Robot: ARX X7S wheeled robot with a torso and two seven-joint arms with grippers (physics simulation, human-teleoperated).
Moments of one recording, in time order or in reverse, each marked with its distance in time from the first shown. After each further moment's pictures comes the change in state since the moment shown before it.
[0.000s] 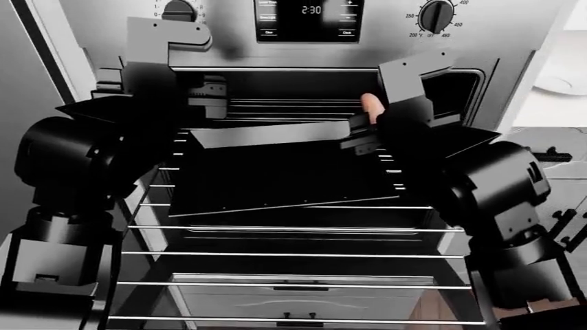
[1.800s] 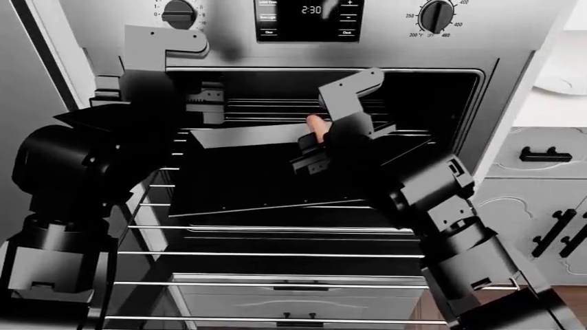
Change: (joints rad) left arm 0.029 -0.022 0.003 0.018 -0.033 0.012 -0.018; right arm 0.033 -0.136 -0.160 0.220 -0.010 -0.145 -0.129
